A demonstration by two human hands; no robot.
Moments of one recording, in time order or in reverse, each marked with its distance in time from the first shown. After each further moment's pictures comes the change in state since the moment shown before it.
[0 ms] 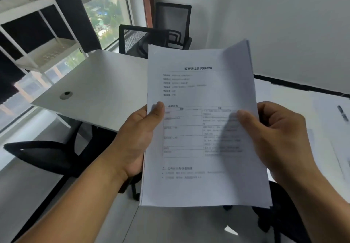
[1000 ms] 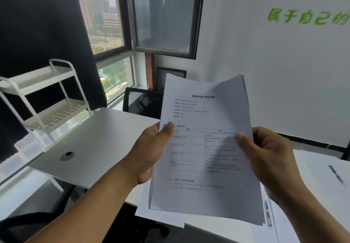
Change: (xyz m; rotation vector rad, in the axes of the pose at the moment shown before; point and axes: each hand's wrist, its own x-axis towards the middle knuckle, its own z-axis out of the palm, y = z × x) left_hand 0.085 0.132 -0.012 0.176 -0.192 0.198; right_hand 0.097 -0.098 0.028 0.172 0.071 -0.099
